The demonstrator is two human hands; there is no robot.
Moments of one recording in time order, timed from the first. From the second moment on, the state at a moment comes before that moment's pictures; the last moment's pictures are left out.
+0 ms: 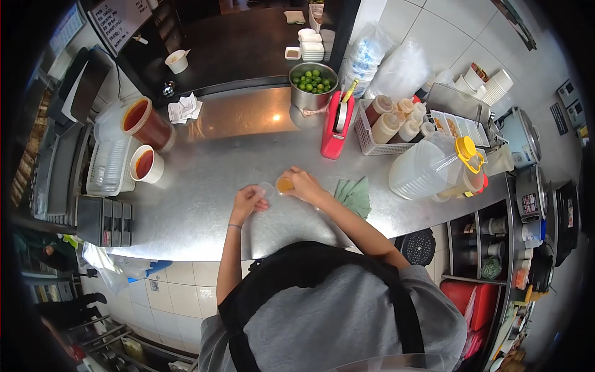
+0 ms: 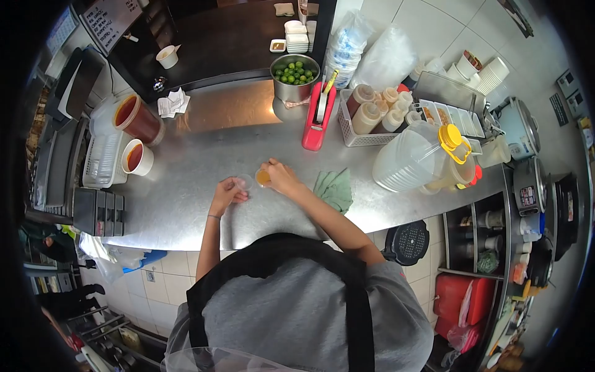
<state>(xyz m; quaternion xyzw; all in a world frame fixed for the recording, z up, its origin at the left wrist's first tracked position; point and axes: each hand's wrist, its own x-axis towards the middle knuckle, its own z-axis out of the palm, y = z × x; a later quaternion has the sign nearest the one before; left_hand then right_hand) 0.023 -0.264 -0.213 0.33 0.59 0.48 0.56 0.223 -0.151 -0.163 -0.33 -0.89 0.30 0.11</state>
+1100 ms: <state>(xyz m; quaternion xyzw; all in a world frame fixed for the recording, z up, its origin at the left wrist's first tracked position) 0.083 -0.231 -0.194 0.30 0.67 0.46 0.49 0.210 -0.135 -0.197 -0.38 -0.68 0.63 0.02</state>
